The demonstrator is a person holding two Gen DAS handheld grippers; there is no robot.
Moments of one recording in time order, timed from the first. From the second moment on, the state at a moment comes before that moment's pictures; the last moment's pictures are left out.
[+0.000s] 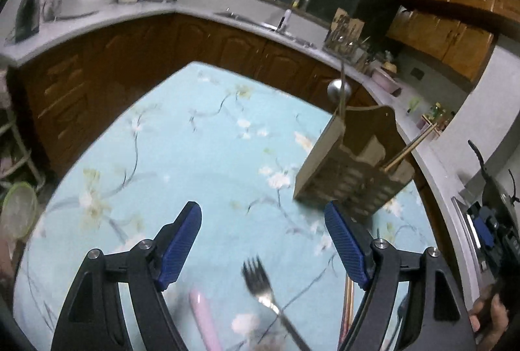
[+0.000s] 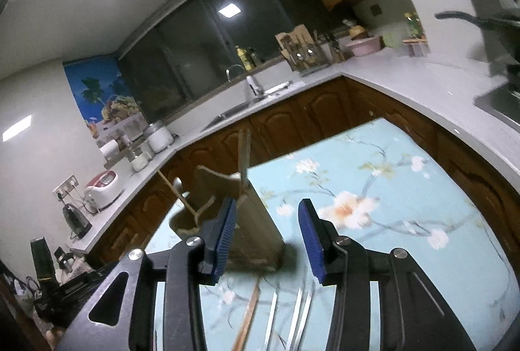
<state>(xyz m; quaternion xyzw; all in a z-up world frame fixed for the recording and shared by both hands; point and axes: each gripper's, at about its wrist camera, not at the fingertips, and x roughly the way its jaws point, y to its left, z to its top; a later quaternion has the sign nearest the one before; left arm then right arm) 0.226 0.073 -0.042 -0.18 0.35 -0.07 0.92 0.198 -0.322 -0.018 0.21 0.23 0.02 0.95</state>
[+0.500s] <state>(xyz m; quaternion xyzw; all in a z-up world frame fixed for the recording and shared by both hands) 0.179 0.079 -0.049 -0.18 0.38 -0.06 0.90 0.130 -0.333 -0.050 0.22 0.28 -0.01 0.94</state>
